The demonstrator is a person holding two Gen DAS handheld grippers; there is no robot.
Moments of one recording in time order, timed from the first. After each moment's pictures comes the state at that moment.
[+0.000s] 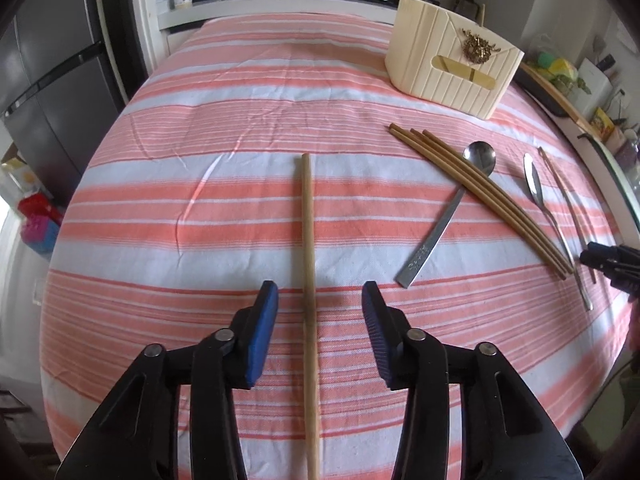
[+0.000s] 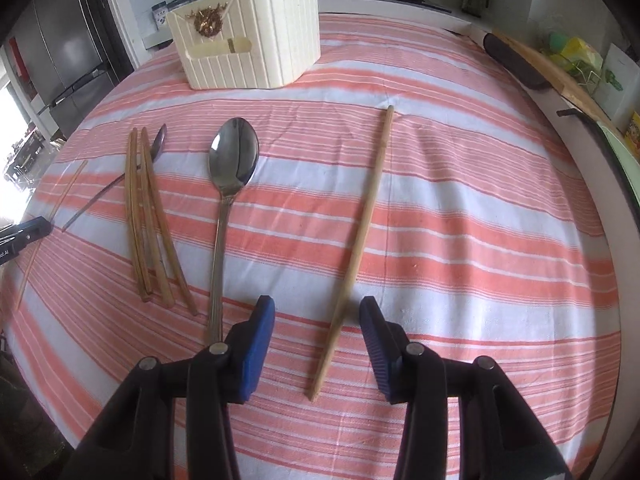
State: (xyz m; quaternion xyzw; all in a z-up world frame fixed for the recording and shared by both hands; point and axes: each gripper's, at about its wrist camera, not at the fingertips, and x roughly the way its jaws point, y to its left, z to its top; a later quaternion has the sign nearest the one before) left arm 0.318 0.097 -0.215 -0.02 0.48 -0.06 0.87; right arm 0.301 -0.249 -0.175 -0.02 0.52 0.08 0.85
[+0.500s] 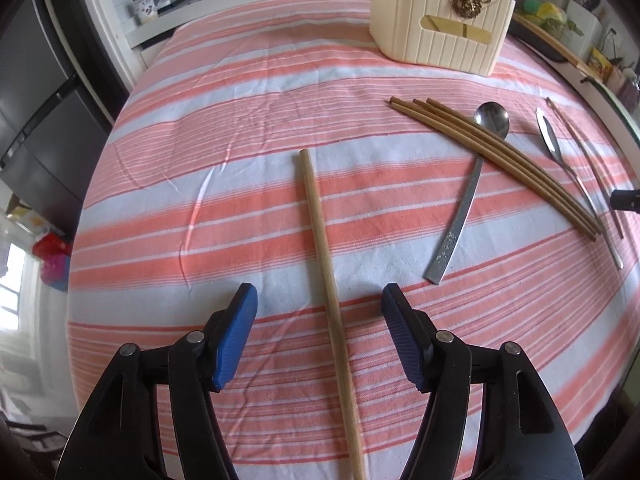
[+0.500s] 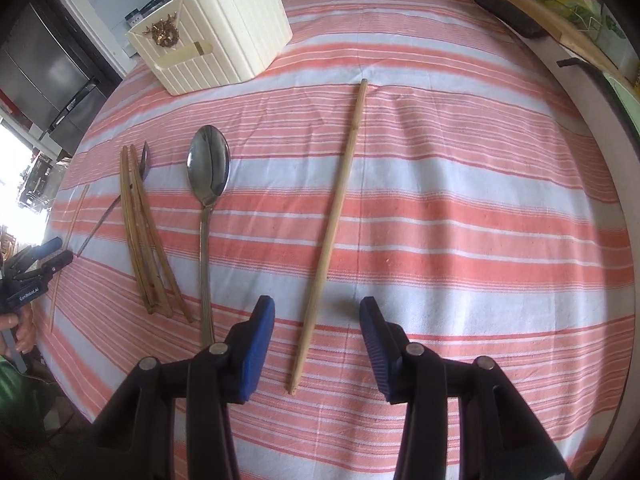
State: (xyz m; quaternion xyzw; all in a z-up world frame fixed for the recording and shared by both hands) left arm 0.338 0.086 -0.223 0.08 0.51 -0.07 0.85; right arm 0.322 -0.286 -0.169 0.05 0.58 0.09 0.81
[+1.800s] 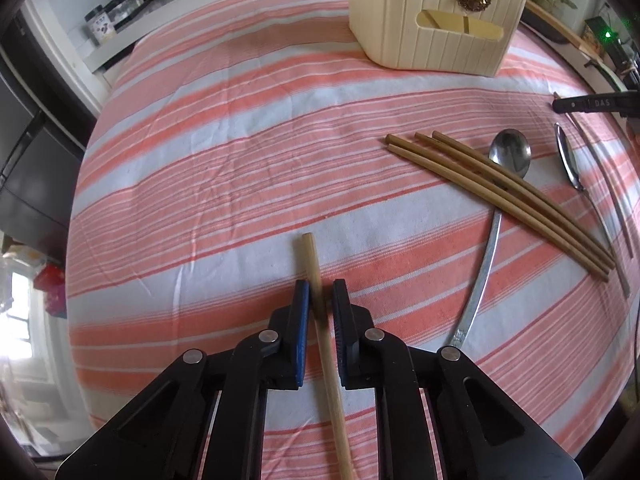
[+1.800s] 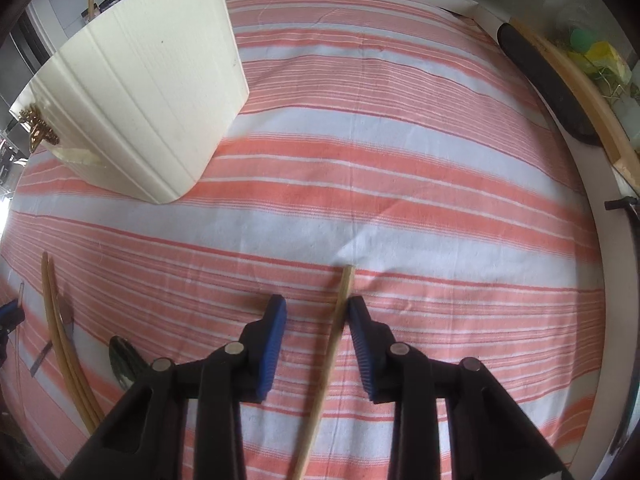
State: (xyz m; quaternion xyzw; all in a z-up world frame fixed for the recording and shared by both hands) left arm 0.406 0.062 -0.220 0.12 0.54 -0.10 0.83; right arm 0.521 -0.243 -0.168 -0.01 0.58 0.03 0.81
